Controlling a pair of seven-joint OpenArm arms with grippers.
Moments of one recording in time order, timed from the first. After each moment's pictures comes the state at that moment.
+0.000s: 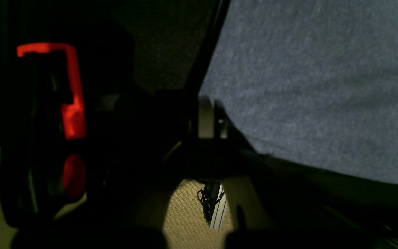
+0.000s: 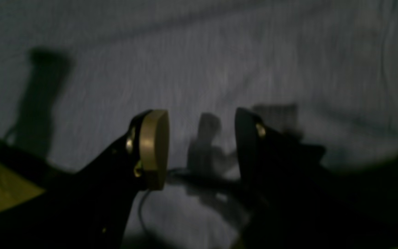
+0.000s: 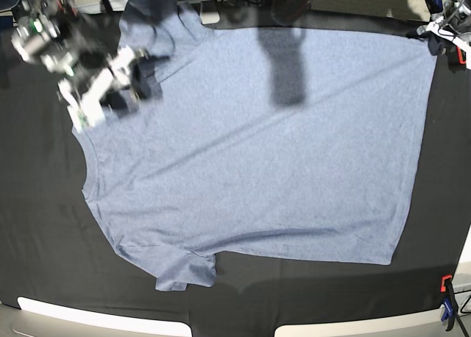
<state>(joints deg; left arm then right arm) 32.8 -11.4 -41.8 95.8 -35.4 -27.9 44.8 -29.2 15.1 23.8 117.2 38.3 32.2 -56.3</state>
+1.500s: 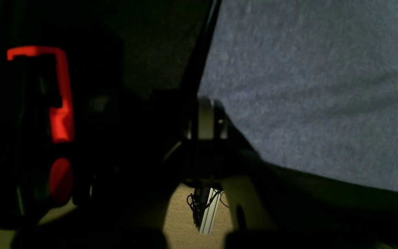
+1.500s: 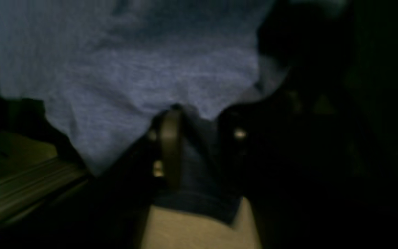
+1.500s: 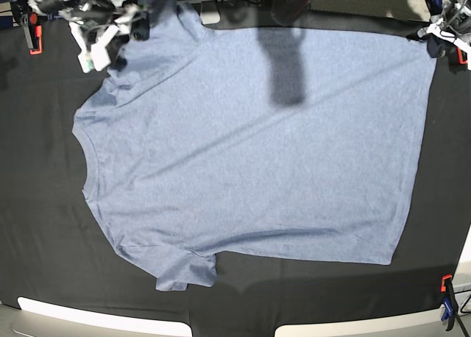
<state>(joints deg) 32.8 -11.4 -41.8 95.8 -39.1 -27.9 45.1 -38.7 10.5 20.8 108.6 34.4 25.7 -58.1</state>
